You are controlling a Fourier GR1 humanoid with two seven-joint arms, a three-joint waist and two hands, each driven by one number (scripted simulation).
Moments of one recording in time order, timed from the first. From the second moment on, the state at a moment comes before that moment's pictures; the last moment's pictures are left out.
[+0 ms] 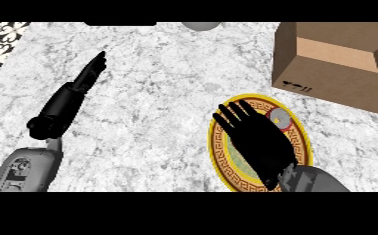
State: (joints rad) left arm -0.23 0.32 -0.05 -1.51 -0.06 -0.15 -0.08; right arm -0.35 -0.39 0.65 -1.81 0.98 0.63 0.37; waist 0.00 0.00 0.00
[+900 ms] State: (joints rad) left arm -0.20 0.27 0.01 -1.56 -0.11 -0.21 -0.06; right arm -0.30 -0.29 0.57 -1.61 1.19 0.55 0.21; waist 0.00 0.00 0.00
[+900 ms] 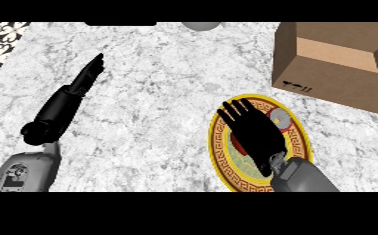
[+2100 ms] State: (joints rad) left arm -0.22 0.23 0.03 -1.55 -0.15 -0.22 -0.06; right arm -0.25 -0.38 0.48 -1.55 1.06 0.24 -0.44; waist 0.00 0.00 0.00
